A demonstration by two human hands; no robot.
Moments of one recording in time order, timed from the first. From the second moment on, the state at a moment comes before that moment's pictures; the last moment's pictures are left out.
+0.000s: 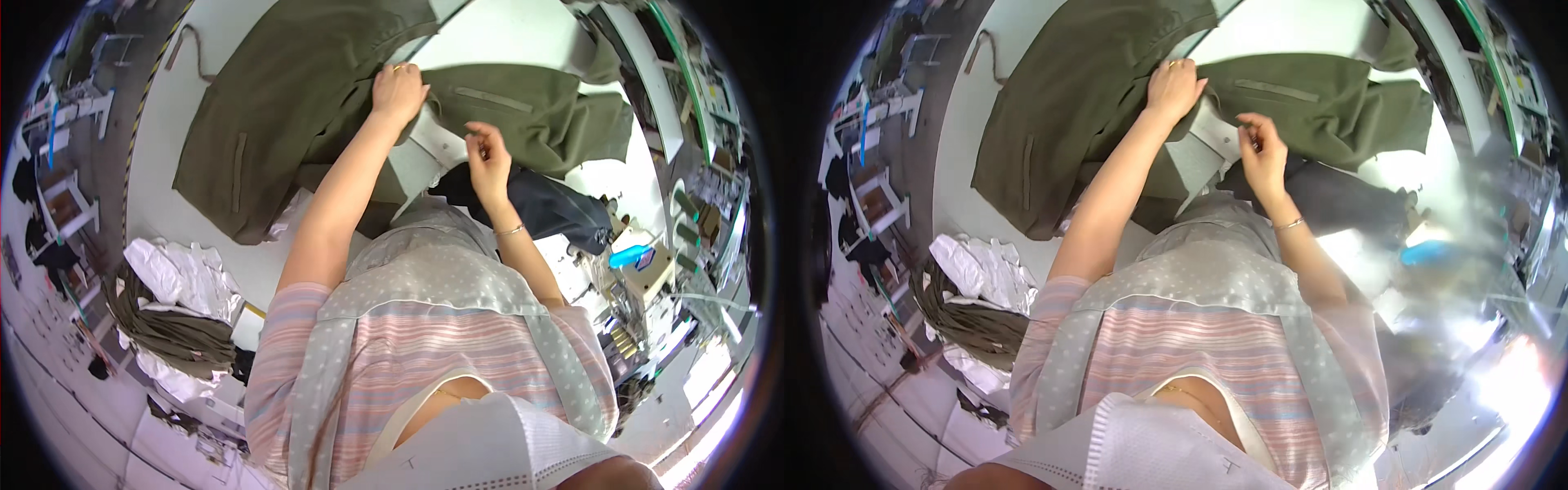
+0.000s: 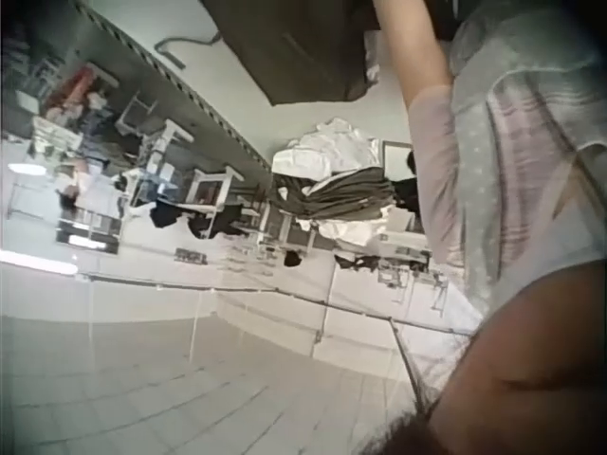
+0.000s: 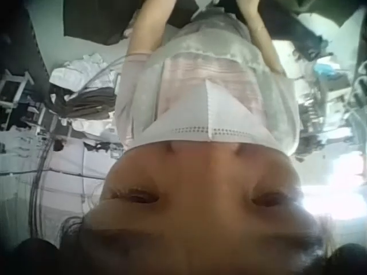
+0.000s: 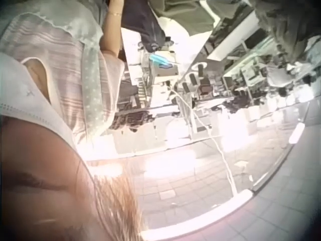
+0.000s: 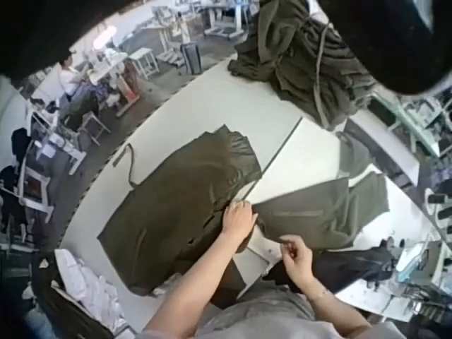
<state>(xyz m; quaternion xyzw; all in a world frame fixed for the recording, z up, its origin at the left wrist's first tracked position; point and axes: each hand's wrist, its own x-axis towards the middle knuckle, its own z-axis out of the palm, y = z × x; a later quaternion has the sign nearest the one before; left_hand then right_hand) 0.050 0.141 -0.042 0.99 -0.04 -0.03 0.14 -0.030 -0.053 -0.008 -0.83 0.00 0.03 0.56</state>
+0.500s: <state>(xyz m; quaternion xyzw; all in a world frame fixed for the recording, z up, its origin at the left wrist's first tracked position) -0.282 0.315 0.217 0.85 0.07 -0.02 0.51 -0.008 -0.082 0.080 -0.73 -0.16 -0.07 0.66</state>
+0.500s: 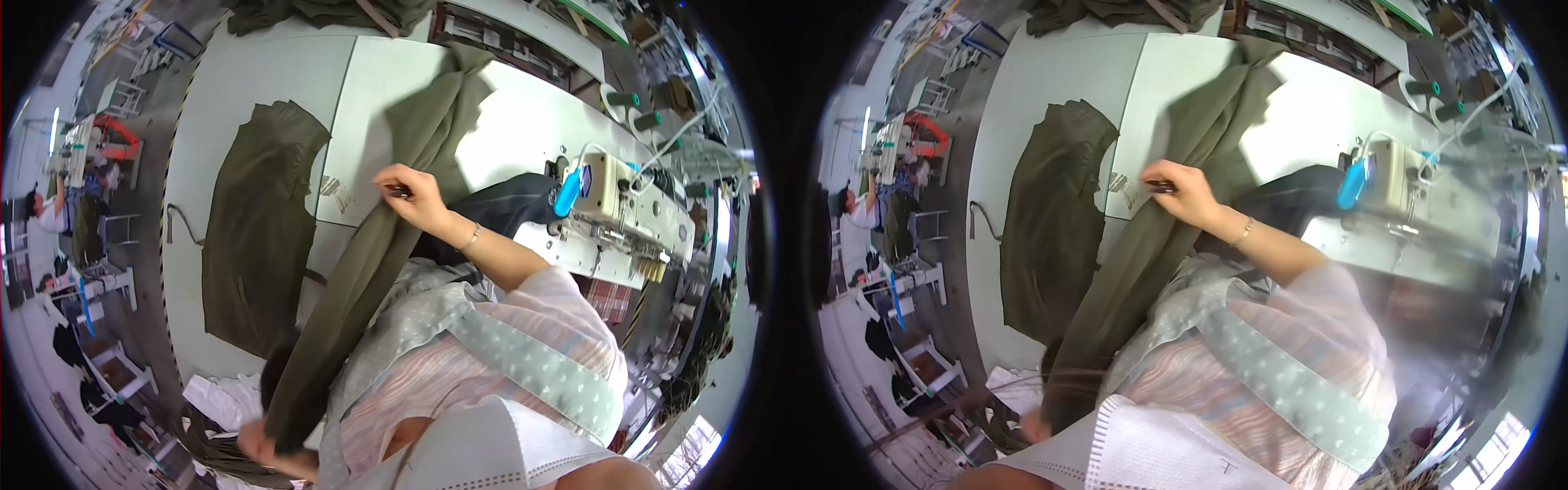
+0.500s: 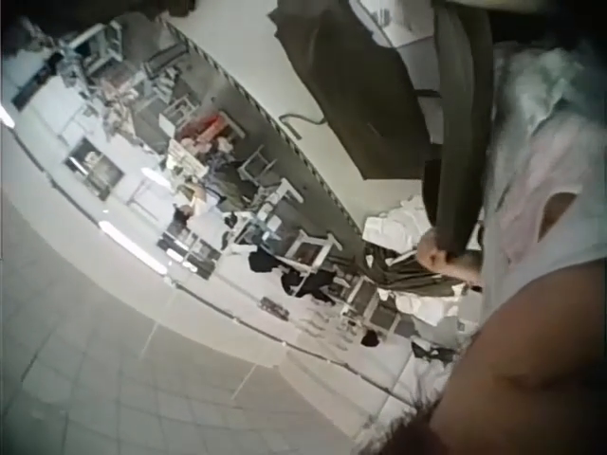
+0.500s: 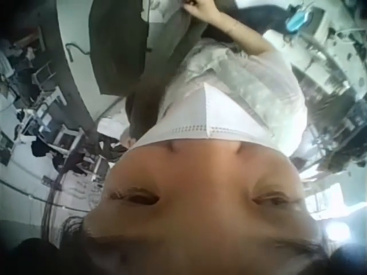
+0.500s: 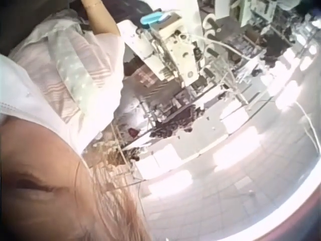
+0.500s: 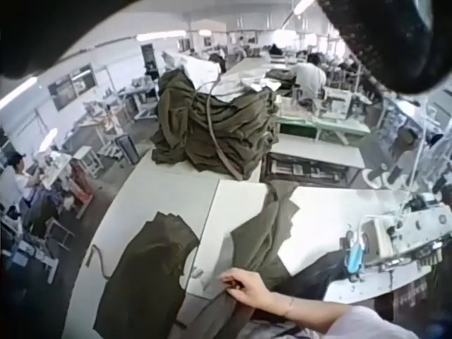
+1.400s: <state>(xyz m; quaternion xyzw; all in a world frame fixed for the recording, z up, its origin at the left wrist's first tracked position) -0.165 0.182 0.083 0.64 0.08 -0.24 0.72 -0.079 -0.015 0.070 -0.60 -0.10 0.56 0.57</state>
